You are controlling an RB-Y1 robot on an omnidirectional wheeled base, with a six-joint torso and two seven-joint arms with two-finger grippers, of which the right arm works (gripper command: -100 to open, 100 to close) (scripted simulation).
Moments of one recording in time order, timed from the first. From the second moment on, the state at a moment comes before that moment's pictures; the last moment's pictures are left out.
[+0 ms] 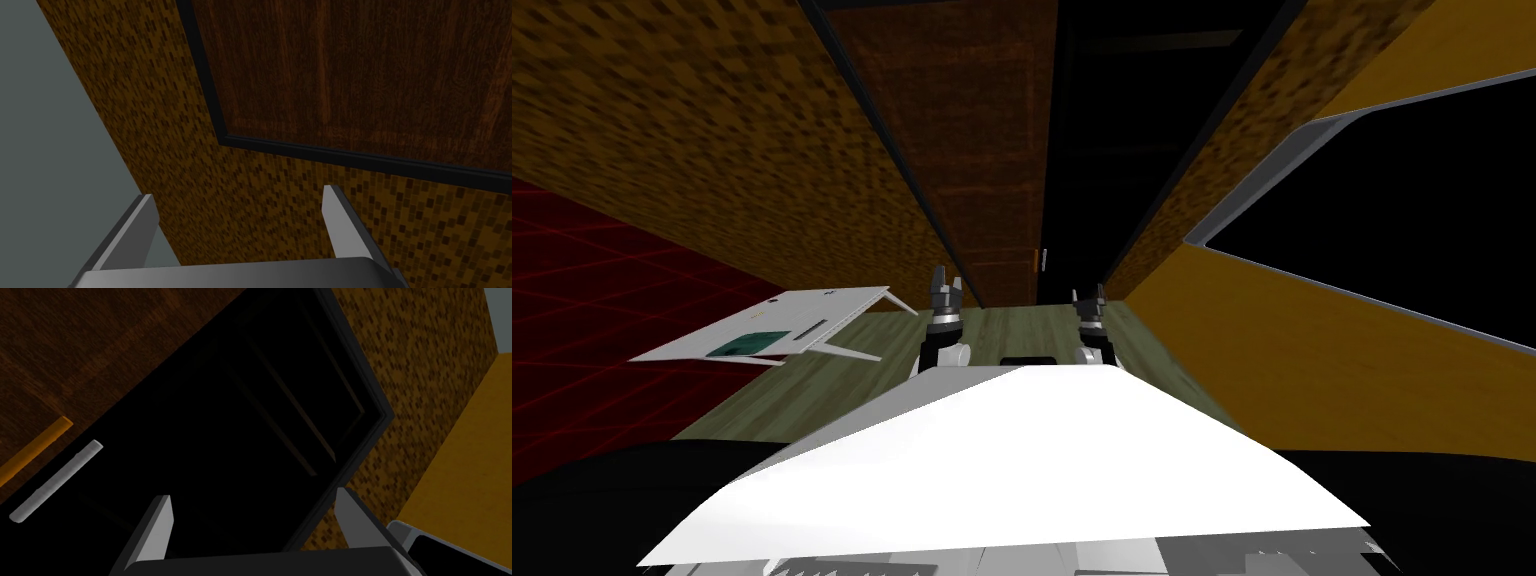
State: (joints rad) arm 0.39 -0.18 0.14 -1.81 -0.30 -0.66 -0.50
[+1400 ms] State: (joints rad) arm 0.32 -0.27 0.22 -1.48 -0.45 -0.74 -0.85
